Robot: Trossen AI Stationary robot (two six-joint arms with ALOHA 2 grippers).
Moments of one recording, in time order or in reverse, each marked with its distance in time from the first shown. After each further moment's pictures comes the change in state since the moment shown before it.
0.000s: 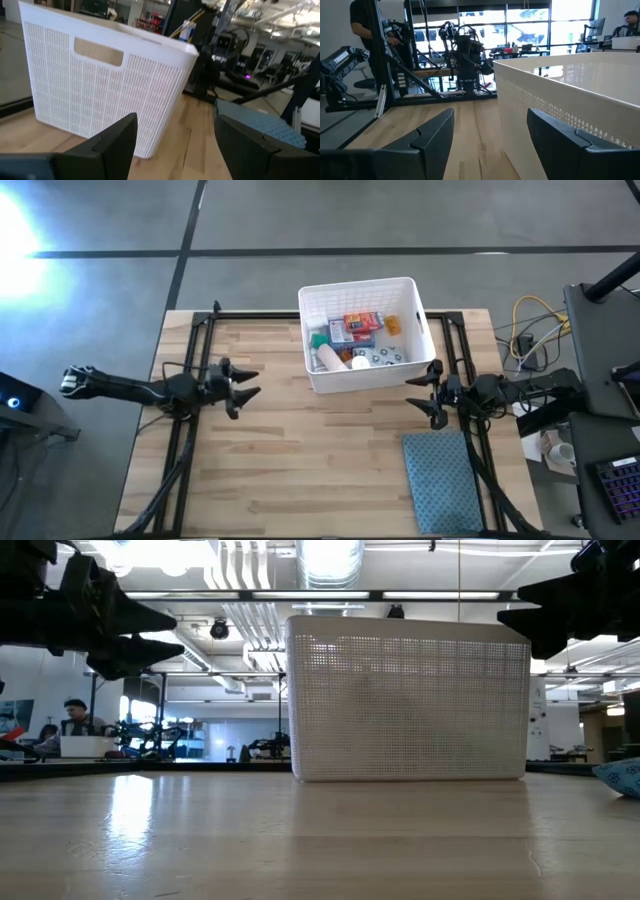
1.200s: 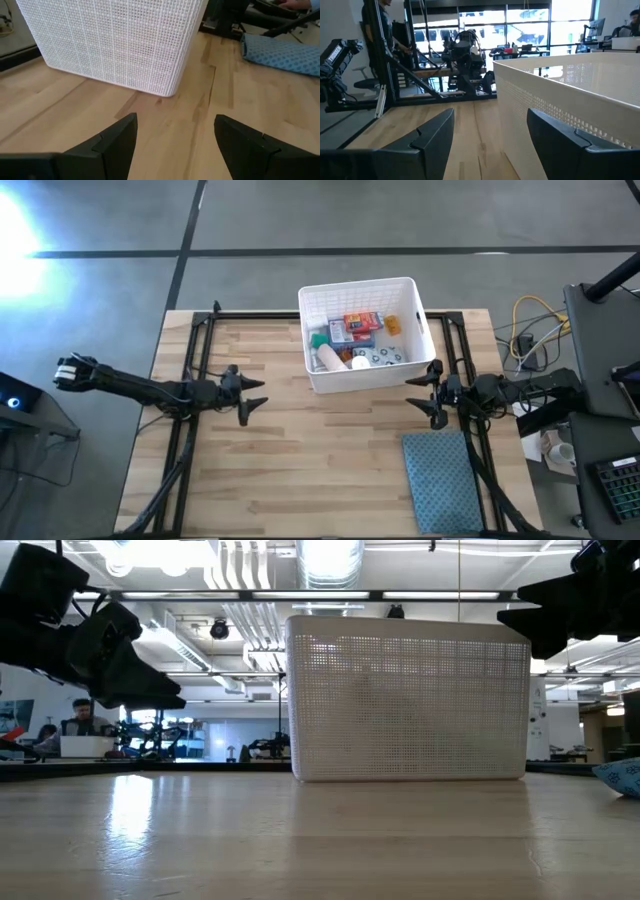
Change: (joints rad) left arm 0.000 0.241 0.000 0.000 0.000 0.000; right arm 0.000 -0.001 0.000 0.000 0.000 -0.001
